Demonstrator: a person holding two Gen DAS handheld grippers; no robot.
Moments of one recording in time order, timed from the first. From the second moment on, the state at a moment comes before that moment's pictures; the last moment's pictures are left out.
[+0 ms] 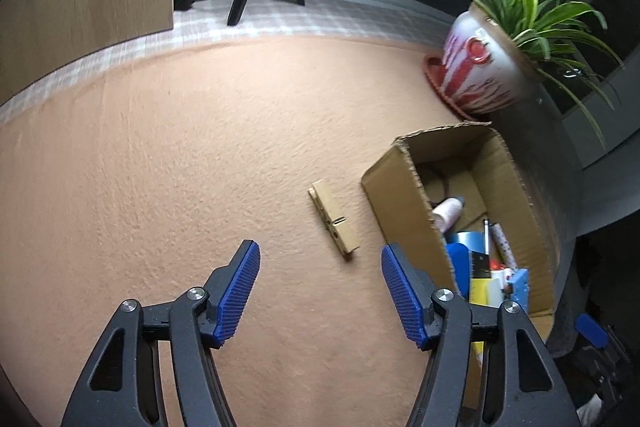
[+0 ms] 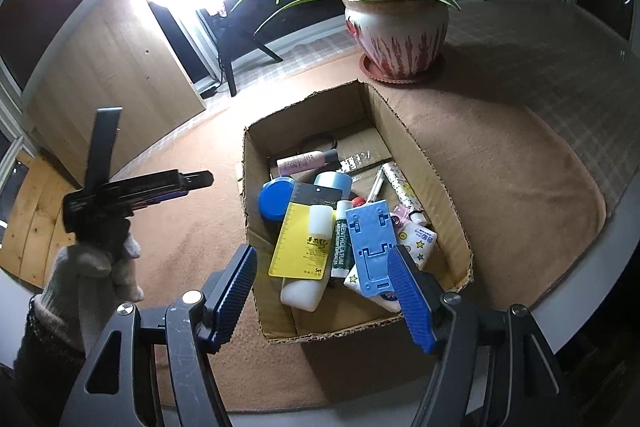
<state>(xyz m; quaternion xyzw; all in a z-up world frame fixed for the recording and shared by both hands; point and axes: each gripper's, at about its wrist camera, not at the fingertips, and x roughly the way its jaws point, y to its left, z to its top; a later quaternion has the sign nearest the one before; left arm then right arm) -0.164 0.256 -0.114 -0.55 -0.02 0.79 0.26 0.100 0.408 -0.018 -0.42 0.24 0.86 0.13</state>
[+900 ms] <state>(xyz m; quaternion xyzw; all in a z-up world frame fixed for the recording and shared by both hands) -0.185 0.304 -0.156 -0.59 0.01 0.77 0.24 0.127 0.428 -0.019 -0.42 0.25 0.86 0.16</state>
